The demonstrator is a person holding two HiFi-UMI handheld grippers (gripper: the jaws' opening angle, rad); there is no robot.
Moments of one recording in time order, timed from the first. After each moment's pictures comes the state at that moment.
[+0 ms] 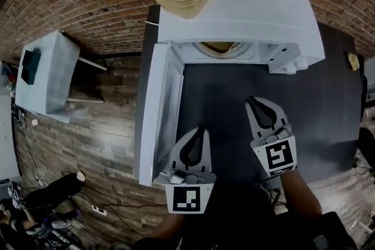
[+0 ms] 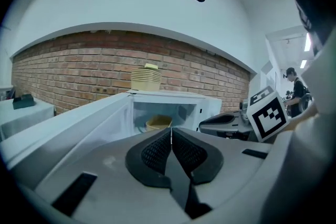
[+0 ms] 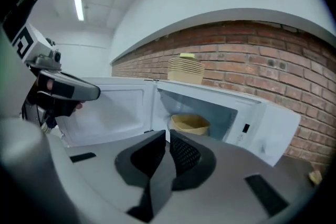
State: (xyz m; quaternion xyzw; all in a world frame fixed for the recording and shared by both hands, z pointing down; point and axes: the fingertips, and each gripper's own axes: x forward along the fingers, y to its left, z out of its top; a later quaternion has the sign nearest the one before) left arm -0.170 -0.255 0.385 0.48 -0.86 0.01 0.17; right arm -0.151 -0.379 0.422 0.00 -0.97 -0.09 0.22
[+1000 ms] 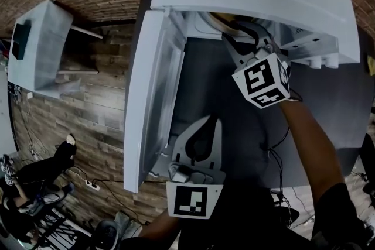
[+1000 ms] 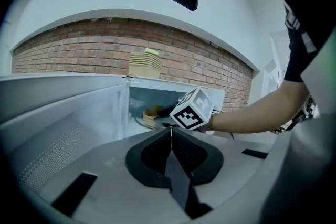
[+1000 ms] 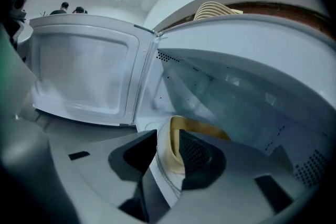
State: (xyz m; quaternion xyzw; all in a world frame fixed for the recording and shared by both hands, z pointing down) left arm -0.172 -0.276 0.430 0.48 -0.85 0.01 0.21; right arm -0.313 -0.403 0.504 -0.10 -0.93 -0.23 0.26
